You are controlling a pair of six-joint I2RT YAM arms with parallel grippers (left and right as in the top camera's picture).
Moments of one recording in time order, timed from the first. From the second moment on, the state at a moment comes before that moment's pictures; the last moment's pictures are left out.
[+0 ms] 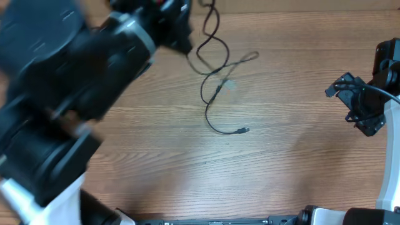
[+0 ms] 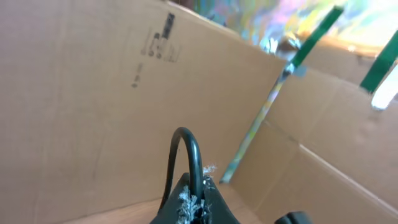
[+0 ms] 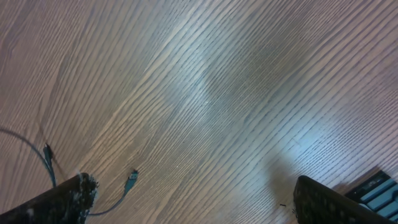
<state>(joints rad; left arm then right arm) -0.60 1.63 2.72 -1.00 -0.01 -0.41 -0.25 1.48 1.58 -1.45 -0.02 0.62</state>
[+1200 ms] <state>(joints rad) -0.60 1.69 2.69 -0.69 0.11 -0.15 -0.25 1.48 1.58 -1.45 -0.02 0.62</state>
